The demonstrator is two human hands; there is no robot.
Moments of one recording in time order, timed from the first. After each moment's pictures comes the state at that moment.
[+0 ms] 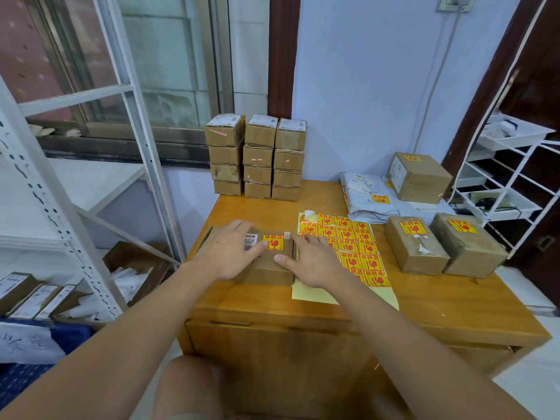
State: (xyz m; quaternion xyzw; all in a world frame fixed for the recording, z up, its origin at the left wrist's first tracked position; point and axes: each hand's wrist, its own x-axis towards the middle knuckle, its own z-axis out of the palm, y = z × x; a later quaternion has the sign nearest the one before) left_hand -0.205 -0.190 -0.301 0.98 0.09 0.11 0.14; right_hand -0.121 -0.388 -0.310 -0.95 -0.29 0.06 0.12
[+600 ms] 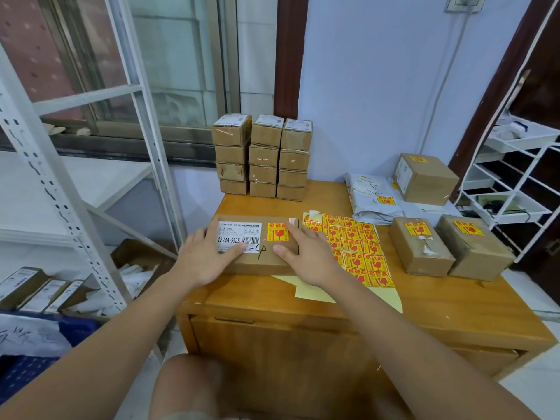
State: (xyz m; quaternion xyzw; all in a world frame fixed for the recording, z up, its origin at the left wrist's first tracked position) left_hand -0.239 -0.156 -0.314 0.95 0.23 0.07 0.19; right_hand -0.134 -0.379 -0.299 -0.92 -0.31 0.04 0.22
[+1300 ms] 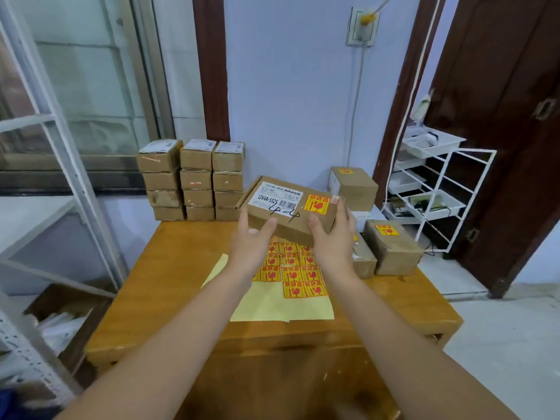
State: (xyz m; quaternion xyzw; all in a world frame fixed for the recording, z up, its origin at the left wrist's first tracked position) left_hand -0.149 -0.354 -0.245 0.74 0.17 0.16 0.63; right_hand -0.094 -0.504 -0.250 -0.79 -0.07 -0.16 0.59
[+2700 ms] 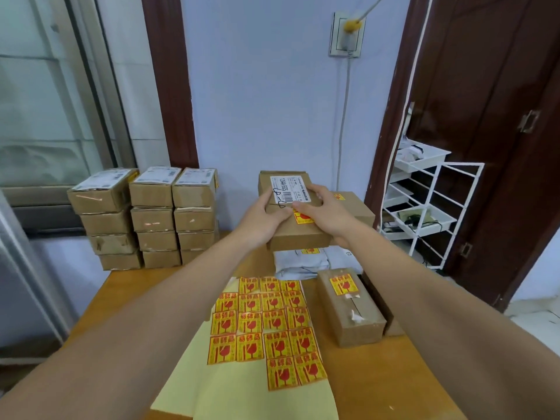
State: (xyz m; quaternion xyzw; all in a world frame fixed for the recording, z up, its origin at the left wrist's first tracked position) left_hand 0.044 -0.346 -0.193 0.81 -0.01 0.12 0.58; right_hand 0.094 -0.512 -0.180 -0.82 -0.16 0.00 0.56
